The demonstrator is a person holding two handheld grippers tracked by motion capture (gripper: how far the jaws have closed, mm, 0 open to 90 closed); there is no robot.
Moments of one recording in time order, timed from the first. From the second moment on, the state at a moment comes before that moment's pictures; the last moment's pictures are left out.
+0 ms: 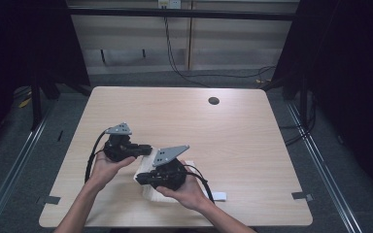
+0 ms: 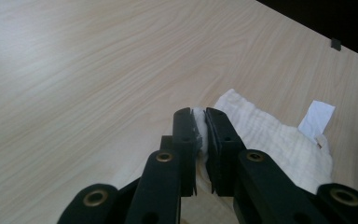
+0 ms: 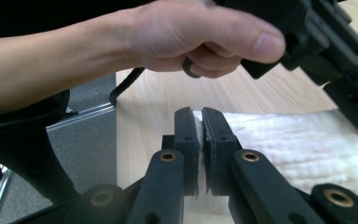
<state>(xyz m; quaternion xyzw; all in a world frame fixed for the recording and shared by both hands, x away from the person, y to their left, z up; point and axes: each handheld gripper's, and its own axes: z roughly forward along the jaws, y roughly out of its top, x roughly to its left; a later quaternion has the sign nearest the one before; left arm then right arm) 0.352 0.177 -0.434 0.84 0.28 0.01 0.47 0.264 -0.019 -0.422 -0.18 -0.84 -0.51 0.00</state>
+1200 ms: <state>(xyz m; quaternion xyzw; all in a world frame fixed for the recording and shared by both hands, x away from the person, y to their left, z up) 0.361 0.090 -0.469 0.86 0.27 -0.03 0.43 0.240 -0.096 -0.454 -0.26 -0.85 -0.47 -0.03</state>
